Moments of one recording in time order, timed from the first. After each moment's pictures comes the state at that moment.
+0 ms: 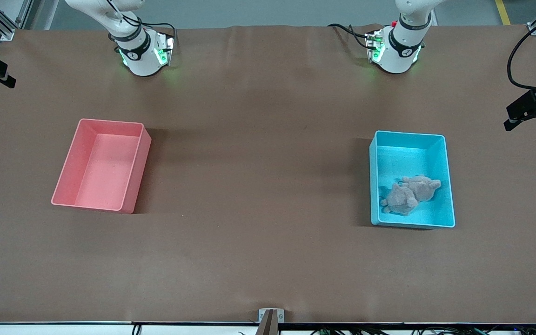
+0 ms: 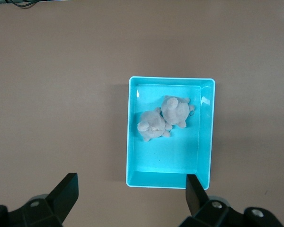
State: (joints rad) left arm 0.47 -0.03 -0.44 -1.58 -0.01 1.66 0.09; right arm -0.01 -0.09 -0.09 -1.48 0.02 1.31 -0.05
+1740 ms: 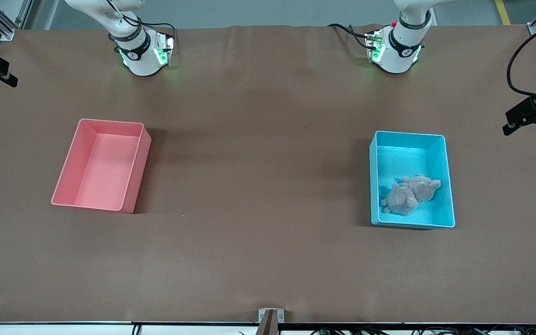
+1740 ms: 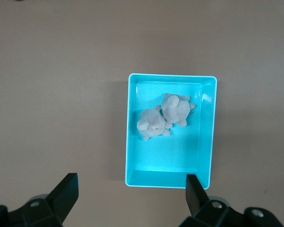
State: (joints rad) left arm 0.18 -0.01 -0.16 -1.57 -0.01 1.66 0.09; right arm -0.01 -0.09 -0.09 -1.48 0.03 1.31 -0.09
